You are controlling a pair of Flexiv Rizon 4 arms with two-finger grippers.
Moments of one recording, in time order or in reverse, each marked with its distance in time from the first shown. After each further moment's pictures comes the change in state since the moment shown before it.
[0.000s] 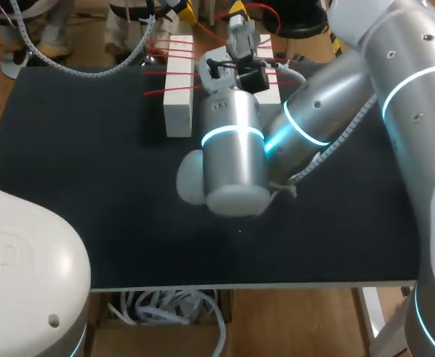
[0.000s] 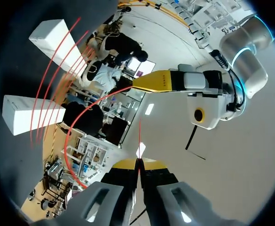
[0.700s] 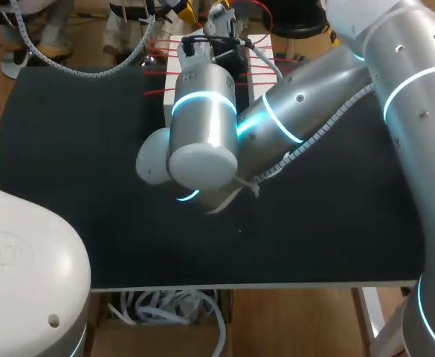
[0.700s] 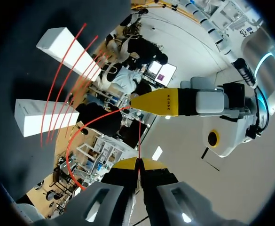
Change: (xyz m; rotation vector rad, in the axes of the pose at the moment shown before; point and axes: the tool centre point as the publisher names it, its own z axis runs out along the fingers) left arm 0.000 0.000 0.000 0.000 0.000 0.000; right arm 0.001 0.026 0.019 -0.027 0.197 -0.077
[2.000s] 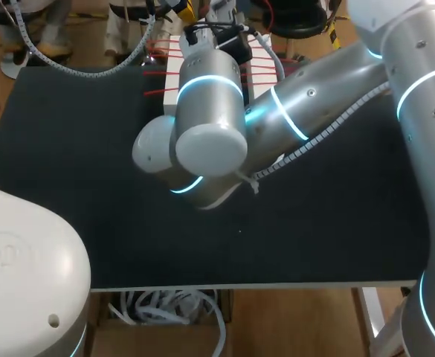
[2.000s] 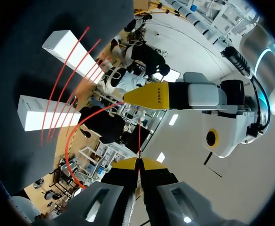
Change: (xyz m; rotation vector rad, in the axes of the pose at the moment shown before) left arm 0.000 0.000 0.000 0.000 0.000 0.000; right arm -0.007 -0.004 0.003 -0.052 0.039 -0.012
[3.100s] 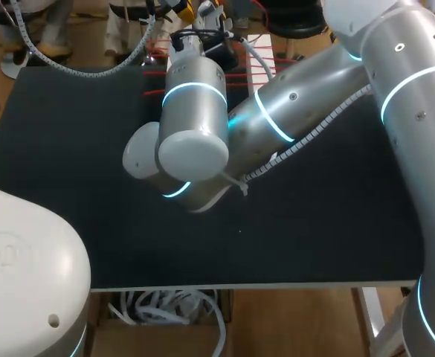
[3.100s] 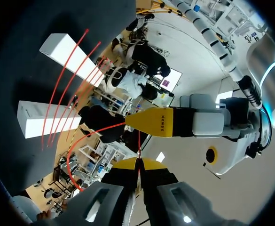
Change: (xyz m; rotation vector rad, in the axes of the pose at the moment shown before) left arm 0.000 0.000 0.000 0.000 0.000 0.000; right arm 0.001 0.024 0.004 0.014 0.004 -0.018
